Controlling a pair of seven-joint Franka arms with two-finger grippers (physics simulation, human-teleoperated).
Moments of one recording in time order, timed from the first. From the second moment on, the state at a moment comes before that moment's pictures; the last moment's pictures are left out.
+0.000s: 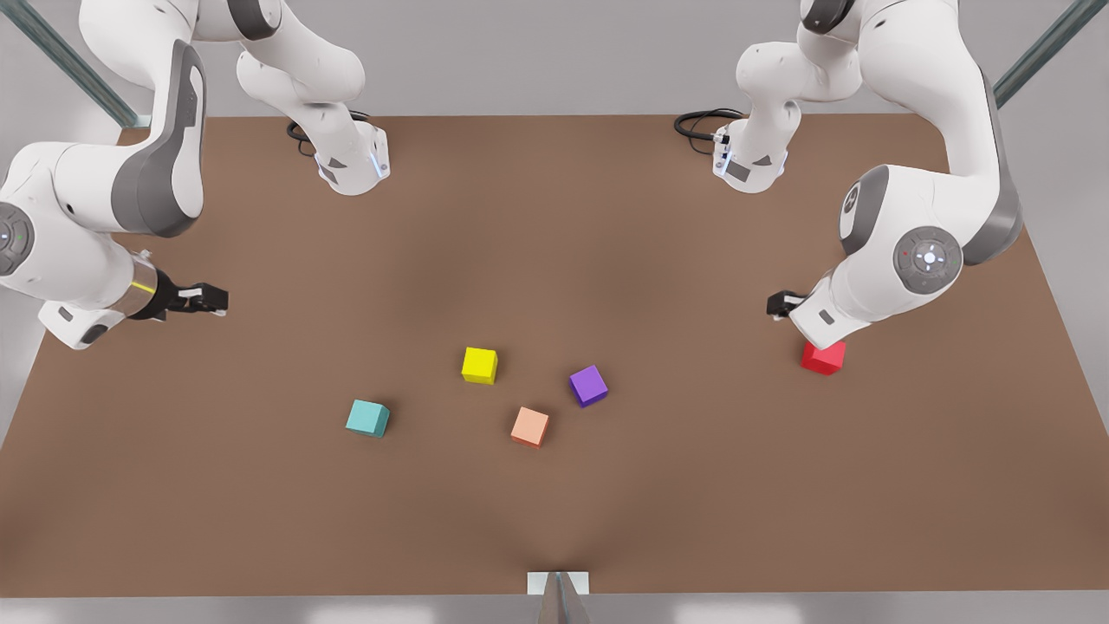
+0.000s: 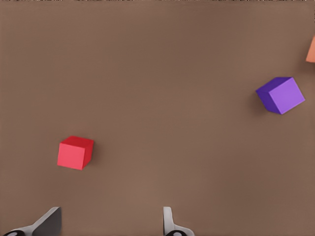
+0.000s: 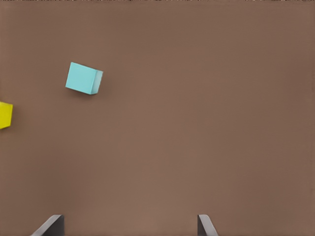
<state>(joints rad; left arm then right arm) -0.10 0.27 -0.11 -1.44 0.04 1.51 -0.06 0.00 0.23 -0.03 -1.38 -0.06 1.44 -0.14</state>
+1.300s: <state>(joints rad) -0.05 0.48 0.17 -2.00 -0.01 2.25 0.65 0.00 0.24 -0.03 -1.38 -0.05 1.45 -0.18</state>
